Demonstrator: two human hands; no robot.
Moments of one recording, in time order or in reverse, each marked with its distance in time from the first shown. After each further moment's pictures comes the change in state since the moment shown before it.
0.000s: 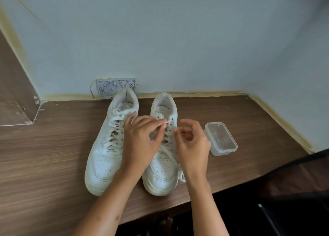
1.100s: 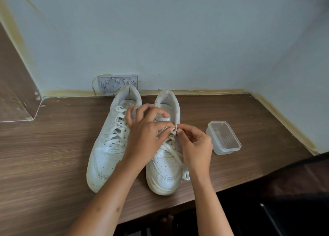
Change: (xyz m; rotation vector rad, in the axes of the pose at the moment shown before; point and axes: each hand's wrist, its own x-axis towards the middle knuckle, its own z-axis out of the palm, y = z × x) left_hand 0.007 -0.013 0.004 0.130 -0.180 0.053; right_hand 0.002 0.005 0.003 0.163 -0.037 0.221
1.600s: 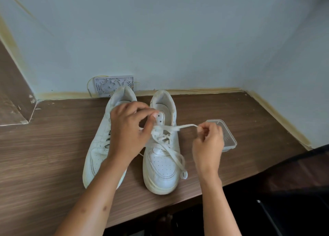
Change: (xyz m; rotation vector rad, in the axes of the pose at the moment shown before) left_hand 0.011 -0.006 -0.027 -0.072 0.101 -0.061; right_hand 0.015 0.005 -0.025 -0.376 0.211 -0.172
